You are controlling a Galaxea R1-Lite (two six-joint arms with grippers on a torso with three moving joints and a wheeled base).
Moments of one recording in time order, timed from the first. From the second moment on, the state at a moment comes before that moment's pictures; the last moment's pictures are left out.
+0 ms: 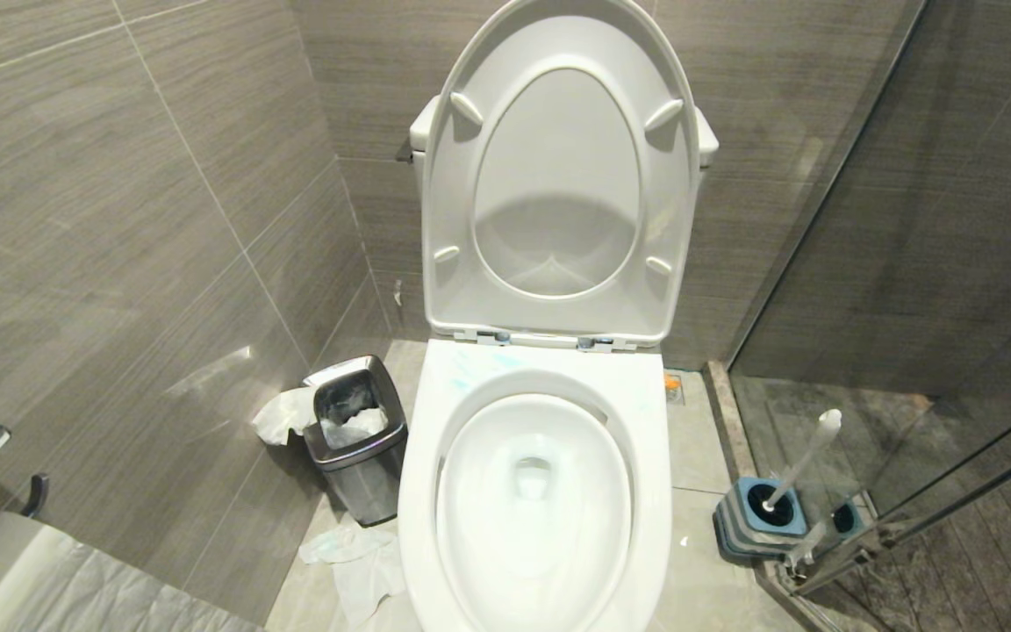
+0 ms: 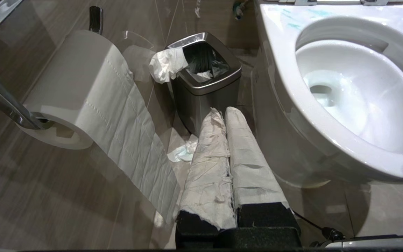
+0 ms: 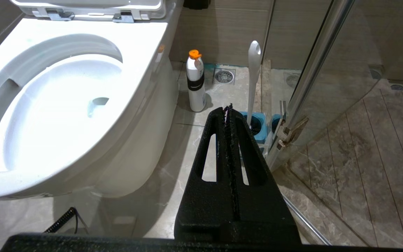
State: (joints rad) left arm -0.01 0.00 0.00 0.02 -0.03 0.03; right arm 0.00 0.00 0.00 0.00 -0.02 0.08
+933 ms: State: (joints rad) left arm -0.01 0.00 0.00 0.01 -0.01 0.02; right arm 0.00 0.00 0.00 0.01 -0.02 0.08
